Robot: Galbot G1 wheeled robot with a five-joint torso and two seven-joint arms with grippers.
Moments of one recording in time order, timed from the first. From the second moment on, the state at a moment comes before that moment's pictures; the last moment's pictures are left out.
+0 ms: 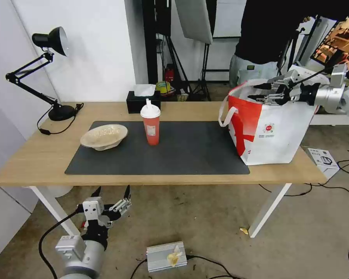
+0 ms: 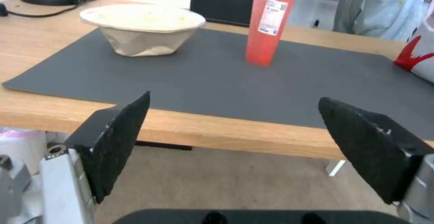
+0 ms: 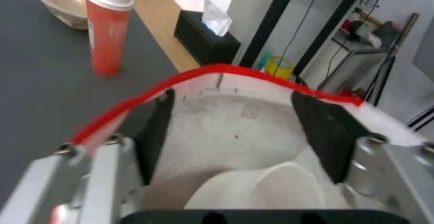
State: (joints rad) left arm 1.80 -1.39 -0.50 -2.41 -0.27 0.21 -0.16; right arm 0.00 0.58 -0.22 1.15 0.71 -0.09 -0.98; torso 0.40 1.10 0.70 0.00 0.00
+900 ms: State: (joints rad) left arm 1.81 -1.38 -0.50 -2.42 -0.27 0.21 -0.16; right arm -0.08 0.54 -0.13 1.32 0.87 -0.03 -0.68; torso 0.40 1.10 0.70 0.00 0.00
